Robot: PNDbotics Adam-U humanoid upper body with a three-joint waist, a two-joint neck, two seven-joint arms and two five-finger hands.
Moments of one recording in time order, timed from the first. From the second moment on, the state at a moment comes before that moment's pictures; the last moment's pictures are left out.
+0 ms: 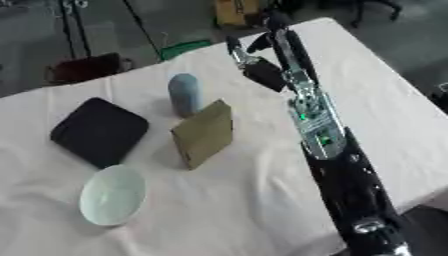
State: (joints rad) left arm -0.53 0.54 -0.15 -1.76 -0.34 -0.14 -0.50; right arm -0.58 -0.29 -0.03 -1.50 0.40 -0.09 0.00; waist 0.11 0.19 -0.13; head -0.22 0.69
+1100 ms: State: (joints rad) left arm -0.67 0.42 -0.42 -1.48 -0.72 -0.21 -0.50; right arm -0.59 -0.29 -0.02 -1.50 0.40 -0.10 0.01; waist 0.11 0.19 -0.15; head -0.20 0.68
